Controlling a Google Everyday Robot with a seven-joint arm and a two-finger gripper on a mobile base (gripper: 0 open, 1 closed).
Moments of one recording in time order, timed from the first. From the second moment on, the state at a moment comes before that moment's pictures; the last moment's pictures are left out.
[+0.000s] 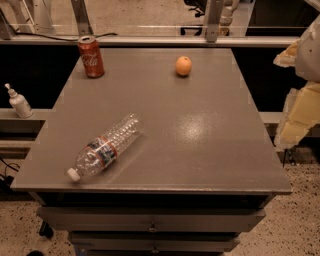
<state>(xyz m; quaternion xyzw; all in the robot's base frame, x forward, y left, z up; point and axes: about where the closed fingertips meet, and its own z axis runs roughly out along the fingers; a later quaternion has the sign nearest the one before) 0.438 -0.216 0.977 -0.60 0.78 -0.04 0.16</state>
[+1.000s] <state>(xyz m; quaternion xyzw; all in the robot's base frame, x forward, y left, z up) 0.494 -0.166 0.959 -0.60 0.77 -0.01 0.23</state>
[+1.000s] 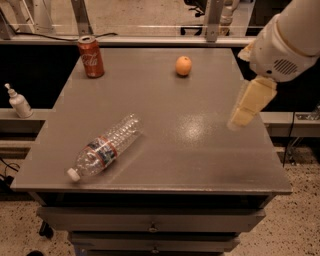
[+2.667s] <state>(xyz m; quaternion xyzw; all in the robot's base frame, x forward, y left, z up) 0.617 -0.018 0.937 -0.56 0.76 0.11 0.32</state>
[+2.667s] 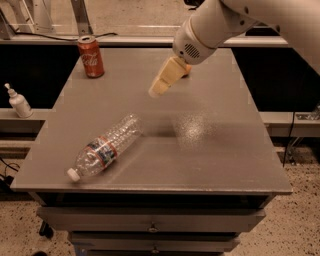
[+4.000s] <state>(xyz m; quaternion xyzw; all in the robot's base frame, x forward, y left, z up) 0.711 0.112 0.935 -0.52 0.72 0.18 0.43</state>
